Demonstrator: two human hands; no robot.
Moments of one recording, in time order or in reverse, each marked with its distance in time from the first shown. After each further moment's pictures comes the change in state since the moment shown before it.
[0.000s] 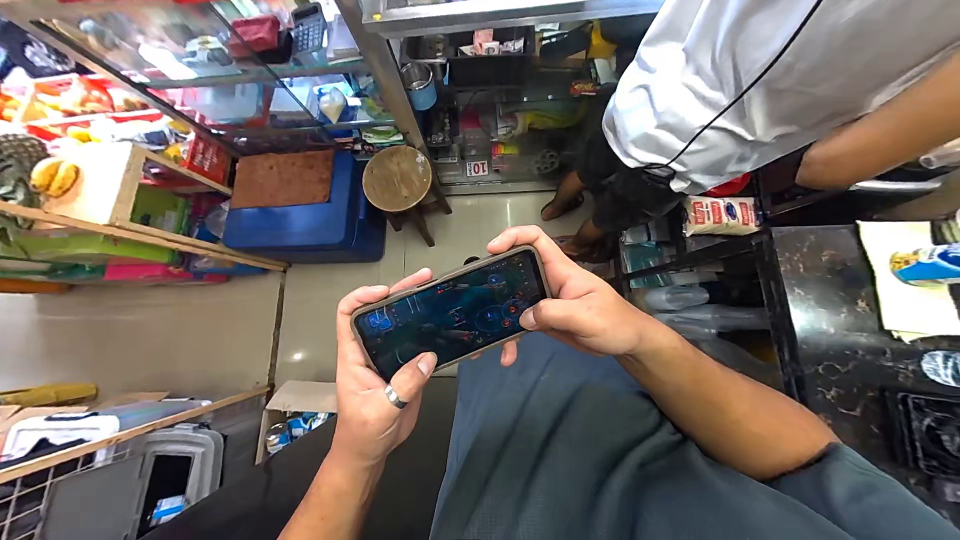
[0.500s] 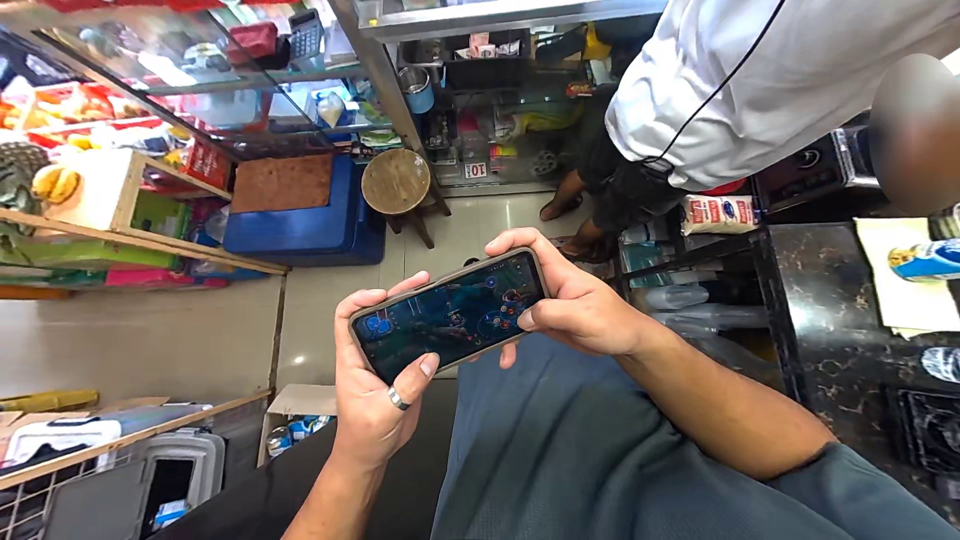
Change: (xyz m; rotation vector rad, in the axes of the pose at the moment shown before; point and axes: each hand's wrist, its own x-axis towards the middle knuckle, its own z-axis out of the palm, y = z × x) left_hand -0.001 0.000 0.004 0.027 0.012 0.012; right_hand -0.003 -0.001 0.000 0.011 -0.012 0.000
